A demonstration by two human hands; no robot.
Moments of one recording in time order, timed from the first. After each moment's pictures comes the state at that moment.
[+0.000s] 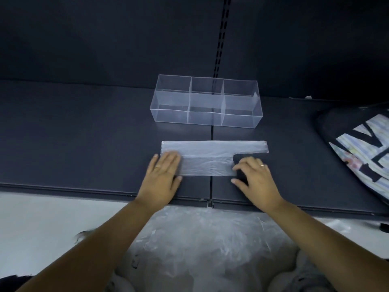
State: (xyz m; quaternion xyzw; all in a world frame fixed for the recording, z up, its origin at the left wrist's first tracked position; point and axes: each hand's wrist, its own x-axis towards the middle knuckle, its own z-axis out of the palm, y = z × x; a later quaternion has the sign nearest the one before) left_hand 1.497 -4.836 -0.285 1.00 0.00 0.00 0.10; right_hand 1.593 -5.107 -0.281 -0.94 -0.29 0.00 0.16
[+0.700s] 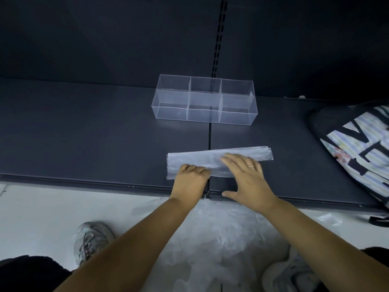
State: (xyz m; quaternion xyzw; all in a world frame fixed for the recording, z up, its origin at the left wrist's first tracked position) left_hand 1.503 -4.922 -0.269 1.00 -0.06 0.04 0.07; right_hand 1.563 -5.103 -0.254 -0.93 -0.35 0.06 0.10
